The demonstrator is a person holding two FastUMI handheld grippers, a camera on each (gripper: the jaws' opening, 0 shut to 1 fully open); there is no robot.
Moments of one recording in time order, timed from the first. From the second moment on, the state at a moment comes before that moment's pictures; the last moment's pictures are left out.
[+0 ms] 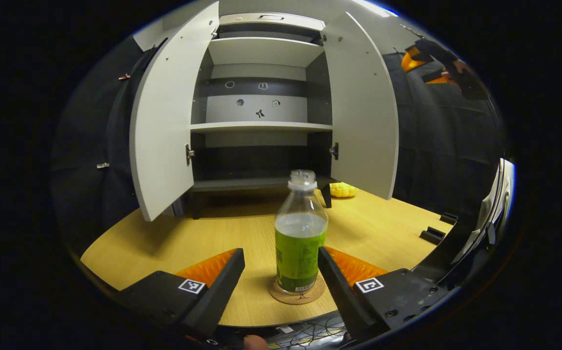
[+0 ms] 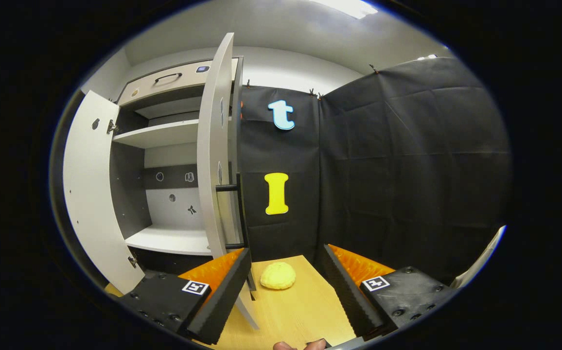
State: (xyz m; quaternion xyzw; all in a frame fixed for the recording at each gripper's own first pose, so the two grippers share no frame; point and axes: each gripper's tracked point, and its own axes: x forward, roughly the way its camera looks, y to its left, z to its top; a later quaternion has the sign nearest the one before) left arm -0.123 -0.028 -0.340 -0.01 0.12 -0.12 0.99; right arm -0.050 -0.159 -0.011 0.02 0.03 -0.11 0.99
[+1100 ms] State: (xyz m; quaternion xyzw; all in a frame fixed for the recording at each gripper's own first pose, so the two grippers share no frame) left arm -0.051 0.074 -0.077 -0.03 0.06 0.02 1.00; right arm 0.023 -0.172 -0.001 0.04 0.02 -0.06 1.00
